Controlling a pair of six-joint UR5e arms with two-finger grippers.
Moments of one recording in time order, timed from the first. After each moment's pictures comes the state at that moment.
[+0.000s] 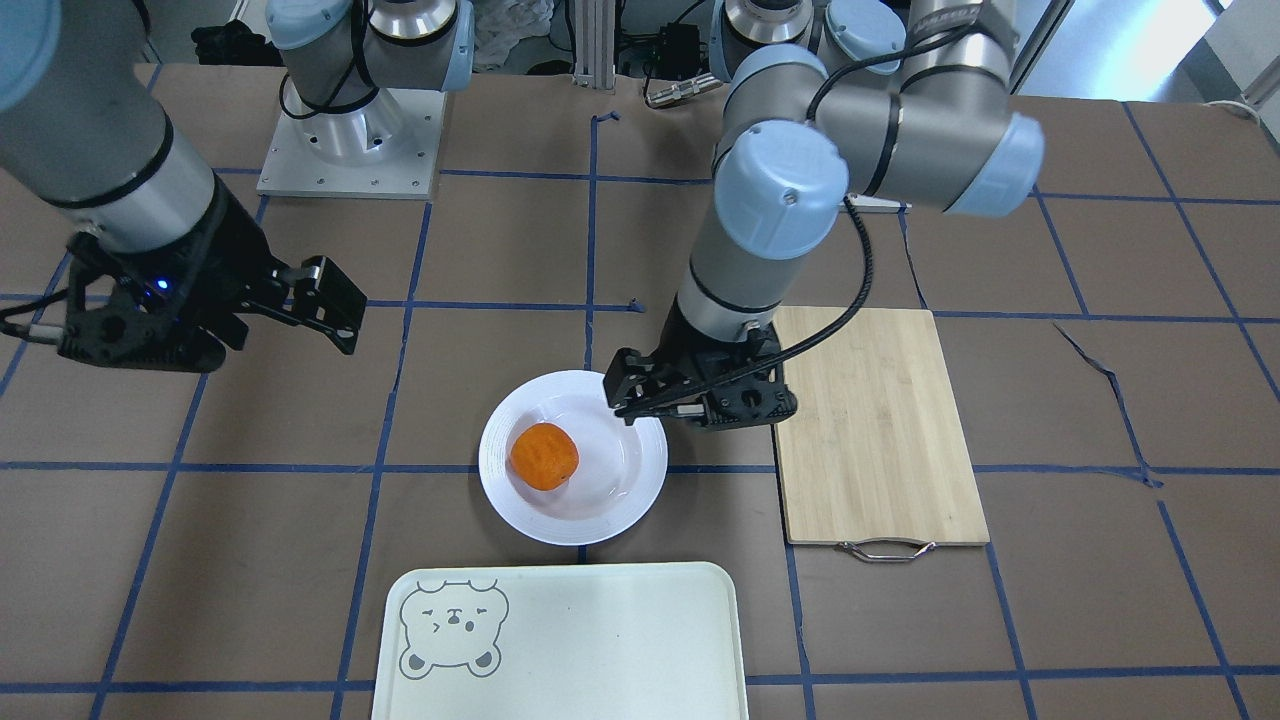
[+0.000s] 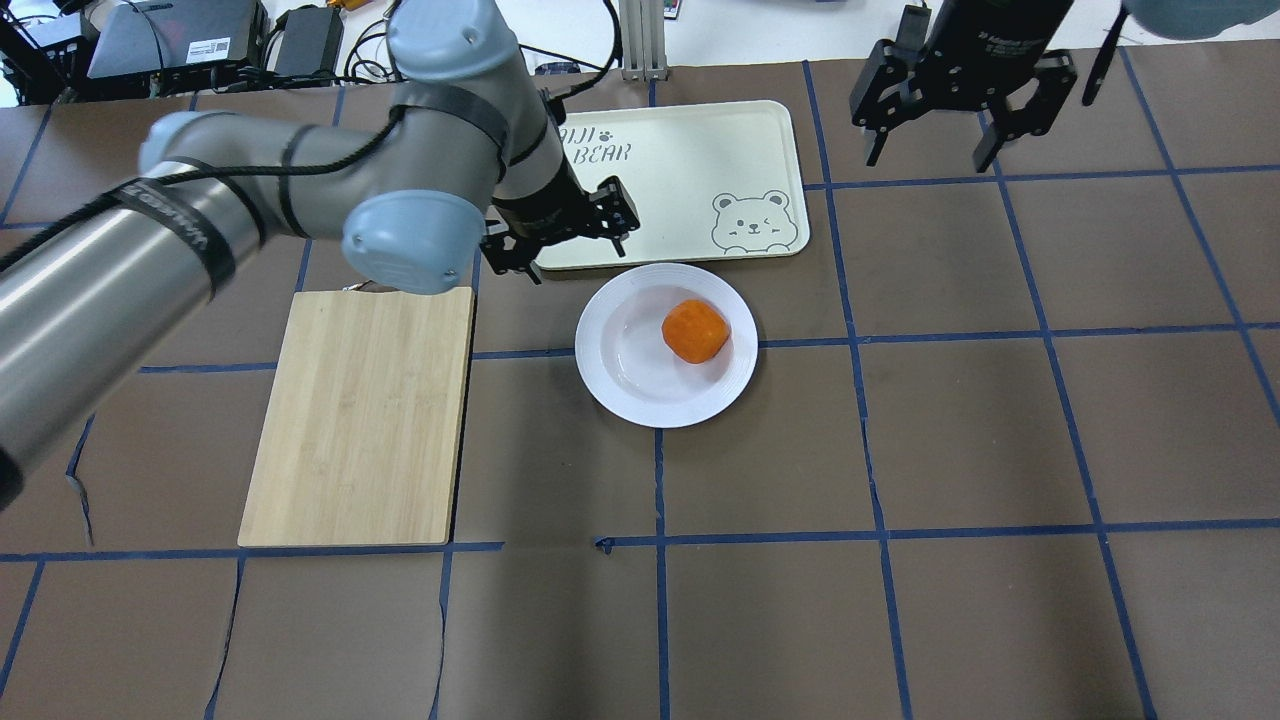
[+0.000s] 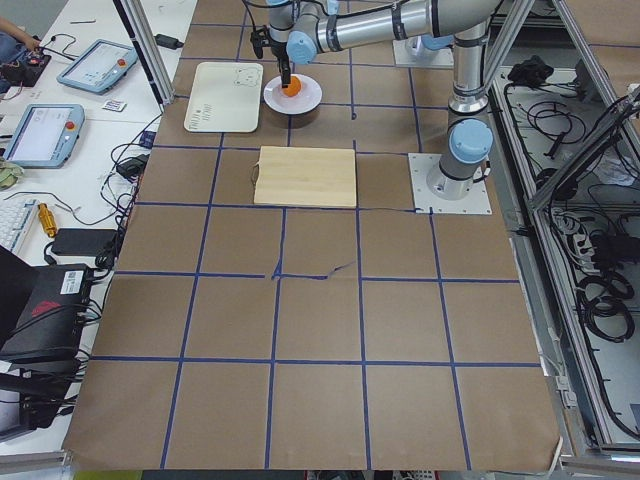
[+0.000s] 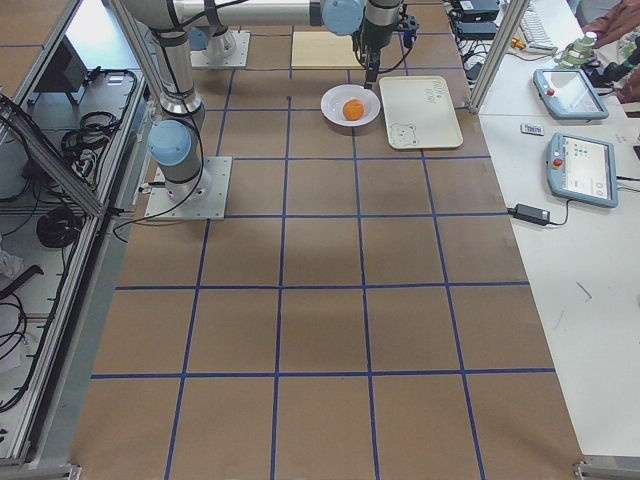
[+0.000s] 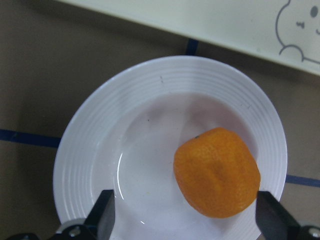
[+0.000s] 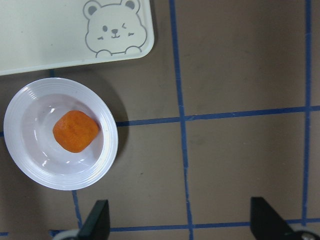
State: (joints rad) left arm -1.76 -1.84 -1.59 -1.25 1.46 -0.38; right arm 1.55 -1.34 1.38 -1.55 -1.44 0.06
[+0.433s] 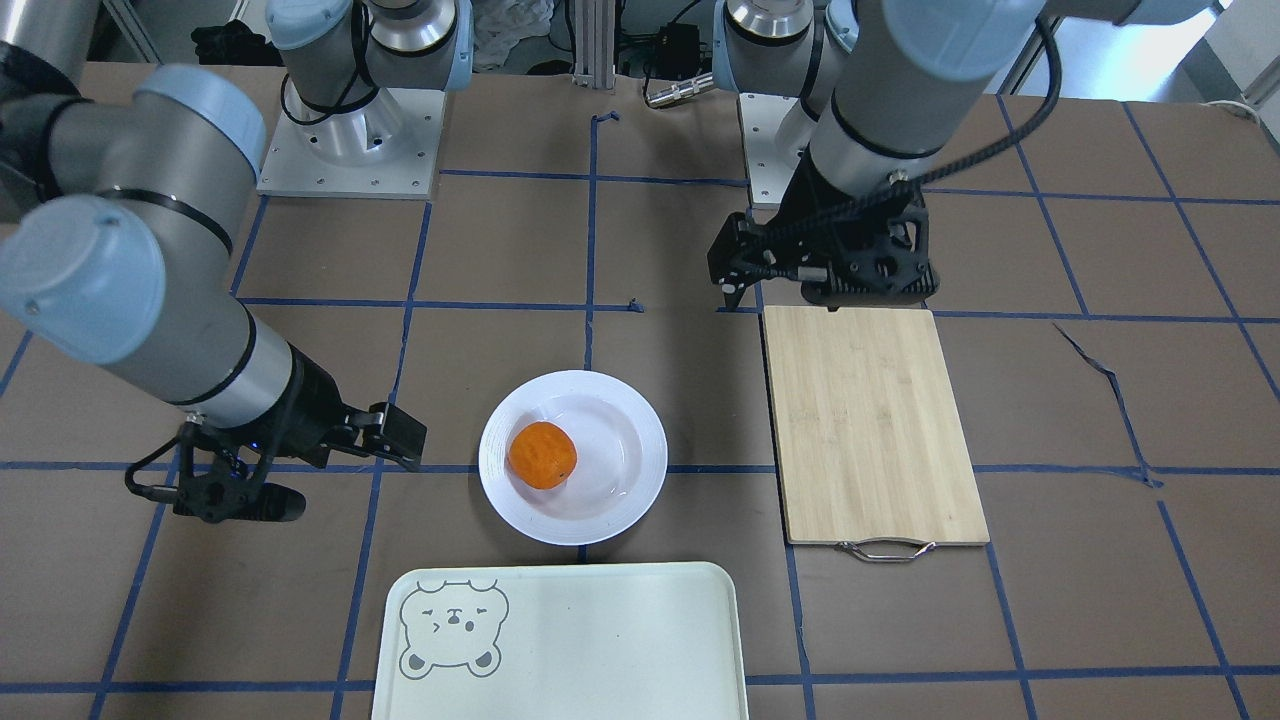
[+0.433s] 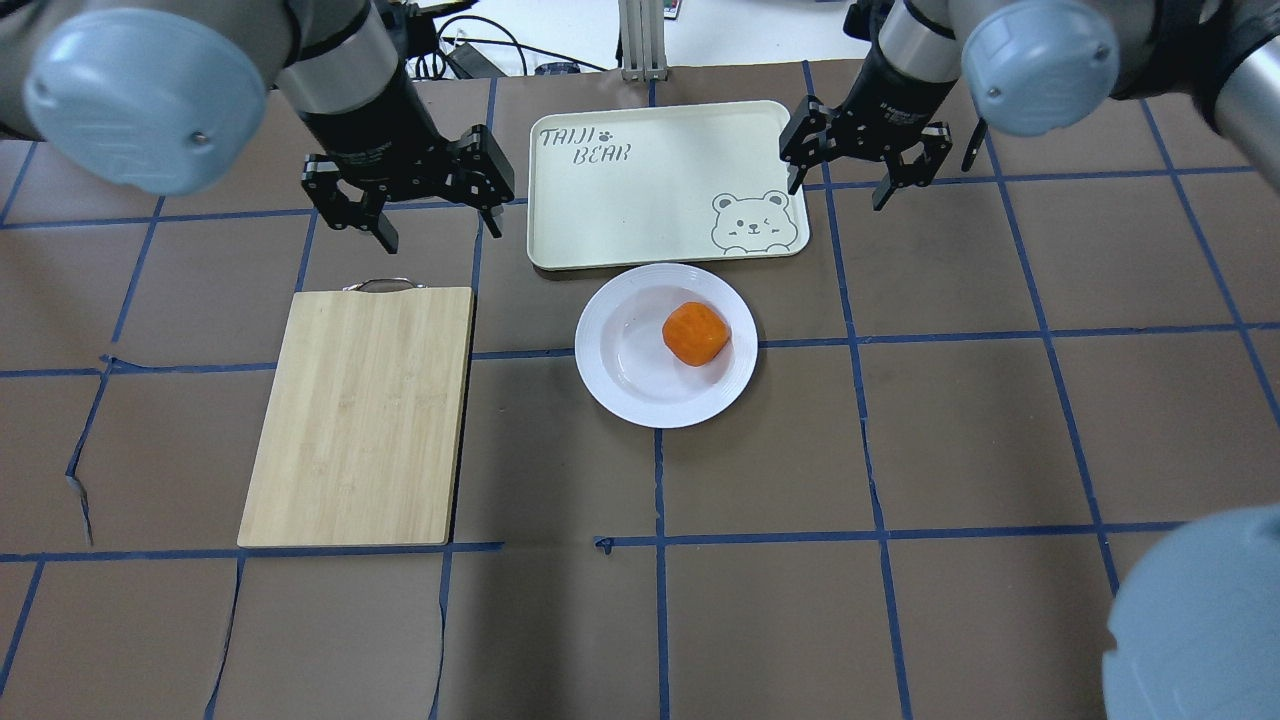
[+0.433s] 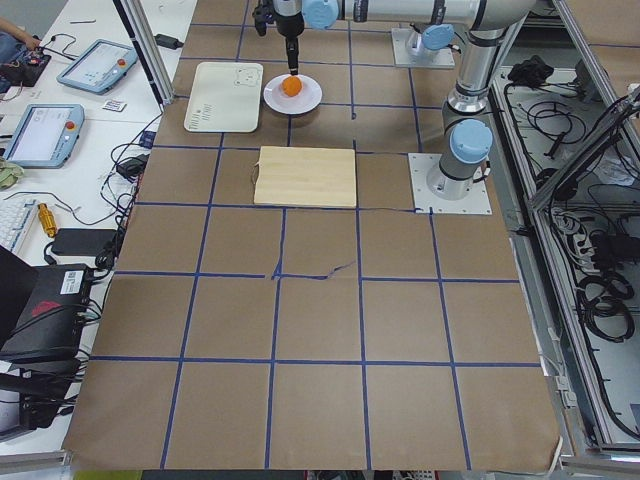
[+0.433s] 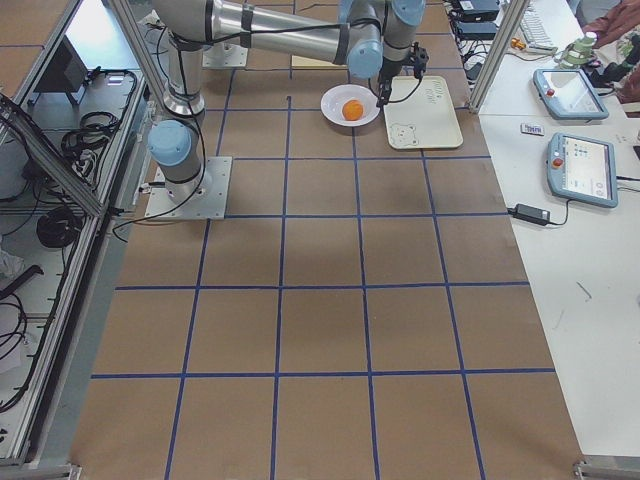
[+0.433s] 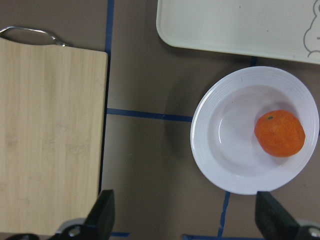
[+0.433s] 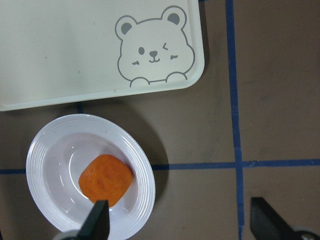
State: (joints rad) left arm -1.66 -1.67 -1.48 -1.62 1.50 -0.15; right arm 1.56 -1.19 1.49 -1.84 -1.35 0.10
